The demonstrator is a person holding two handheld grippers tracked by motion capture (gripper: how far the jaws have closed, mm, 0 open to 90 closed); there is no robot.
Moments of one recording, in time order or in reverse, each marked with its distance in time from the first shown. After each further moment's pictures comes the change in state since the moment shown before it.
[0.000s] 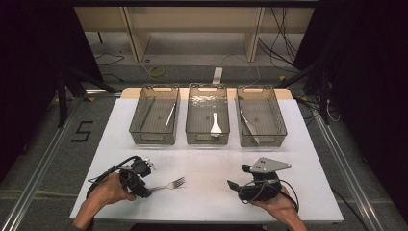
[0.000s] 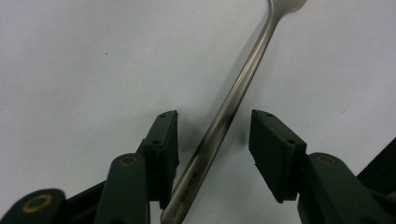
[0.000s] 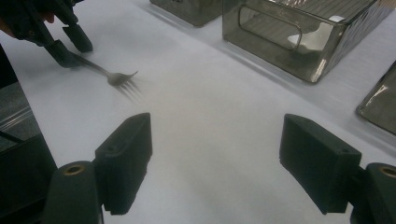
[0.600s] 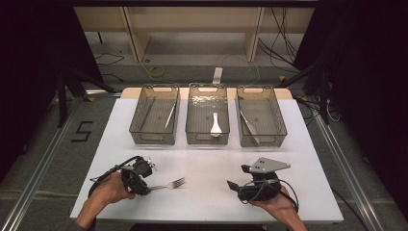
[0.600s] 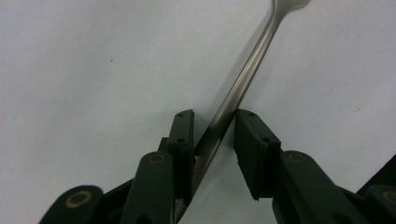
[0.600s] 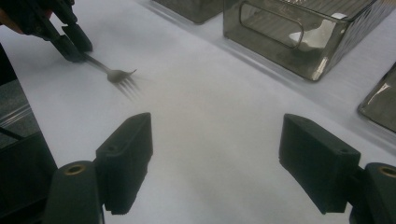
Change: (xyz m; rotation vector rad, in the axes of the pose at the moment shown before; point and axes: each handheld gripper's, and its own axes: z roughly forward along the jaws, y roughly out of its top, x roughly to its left) left arm -0.002 0.003 0.001 0.019 0.038 0.053; right arm 0.000 0.000 0.001 0.010 -0.001 0.000
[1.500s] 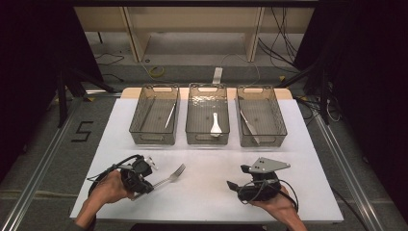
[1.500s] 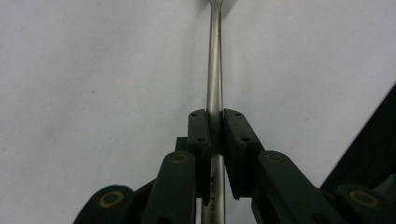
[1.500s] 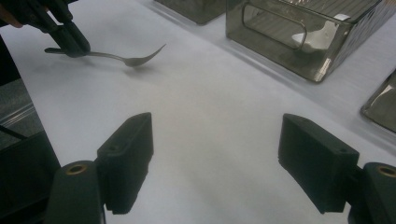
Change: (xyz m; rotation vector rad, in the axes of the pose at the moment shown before) left arm -0.006 0.000 -0.016 -0.116 -0.088 0.047; right arm 0.001 0.001 0.000 -0.002 0.009 -0.004
